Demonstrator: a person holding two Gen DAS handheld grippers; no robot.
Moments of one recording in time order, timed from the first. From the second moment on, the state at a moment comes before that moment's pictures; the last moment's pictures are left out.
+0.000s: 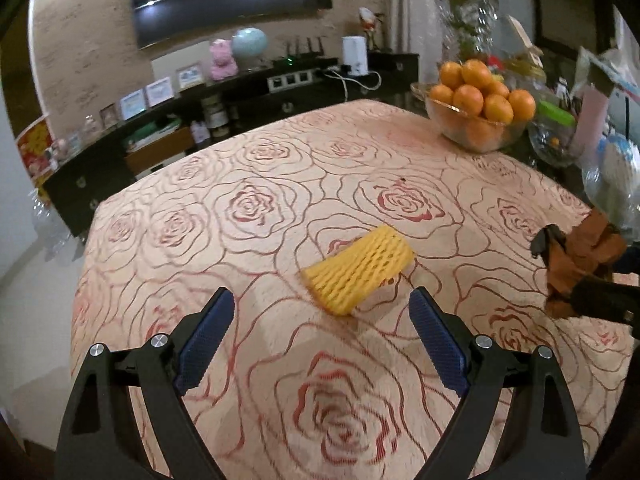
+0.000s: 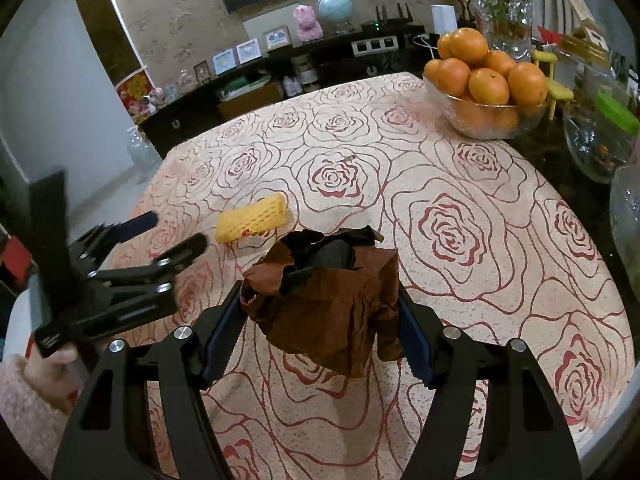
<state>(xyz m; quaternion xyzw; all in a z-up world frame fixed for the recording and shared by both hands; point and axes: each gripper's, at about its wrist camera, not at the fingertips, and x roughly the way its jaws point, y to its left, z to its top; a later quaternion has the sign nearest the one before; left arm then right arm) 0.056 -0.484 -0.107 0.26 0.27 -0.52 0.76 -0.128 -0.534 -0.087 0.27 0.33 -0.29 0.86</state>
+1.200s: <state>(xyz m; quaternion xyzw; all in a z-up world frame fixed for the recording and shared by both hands) 0.058 -0.484 -0.106 0.23 0.31 -0.55 0.74 -0.123 -0.533 -0.095 0.28 0.33 -0.27 0.86</state>
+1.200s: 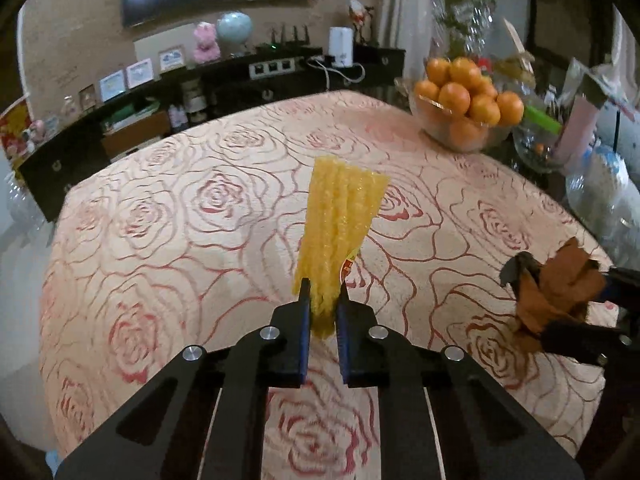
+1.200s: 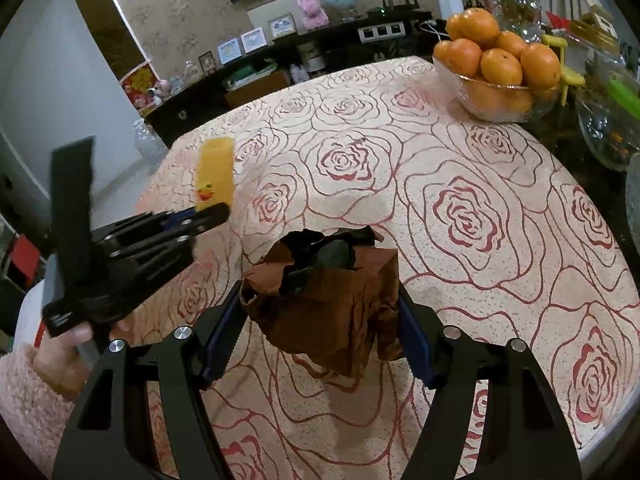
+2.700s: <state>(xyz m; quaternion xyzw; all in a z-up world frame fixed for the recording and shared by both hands) 0.083 -0.155 -0.014 0.10 0.28 -0.29 0.91 -0.057 -0.425 -0.059 0.16 0.29 -0.19 0.92</state>
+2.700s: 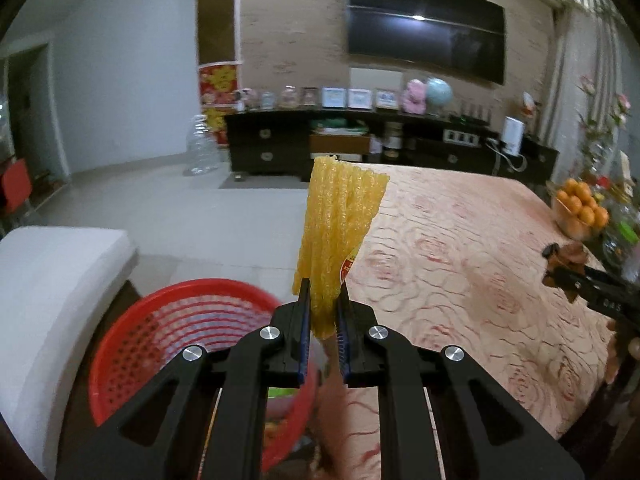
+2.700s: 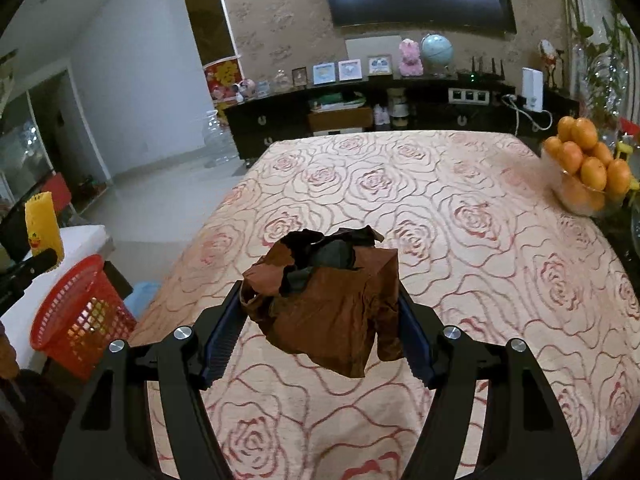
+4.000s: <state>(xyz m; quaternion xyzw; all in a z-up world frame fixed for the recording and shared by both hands) 0.129 -0.051 -0.048 0.06 0.33 -0.16 0.93 0.077 -0.243 -0.013 0.11 0.31 0.01 0.94</state>
